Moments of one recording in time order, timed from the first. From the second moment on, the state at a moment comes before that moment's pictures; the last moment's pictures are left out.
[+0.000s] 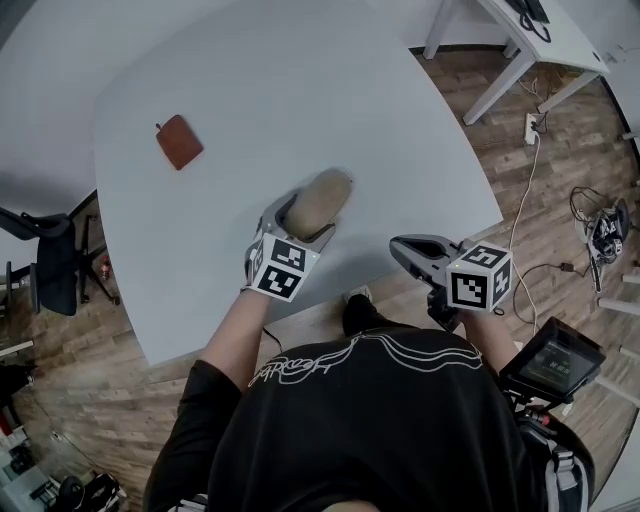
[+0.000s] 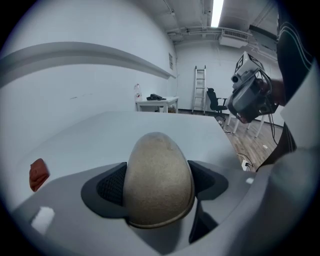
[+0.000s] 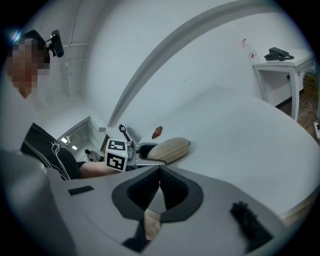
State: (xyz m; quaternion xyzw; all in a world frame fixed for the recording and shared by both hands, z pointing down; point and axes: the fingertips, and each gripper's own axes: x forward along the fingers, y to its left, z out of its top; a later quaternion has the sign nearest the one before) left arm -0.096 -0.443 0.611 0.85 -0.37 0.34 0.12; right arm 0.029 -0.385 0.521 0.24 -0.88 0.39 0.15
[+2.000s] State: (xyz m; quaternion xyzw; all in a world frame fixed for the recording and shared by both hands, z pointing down) left arm -0.073 -0.138 0.399 0.93 -0.31 0.10 0.19; right arm -0.039 -0.145 0.406 0.20 -0.95 0.24 0.09
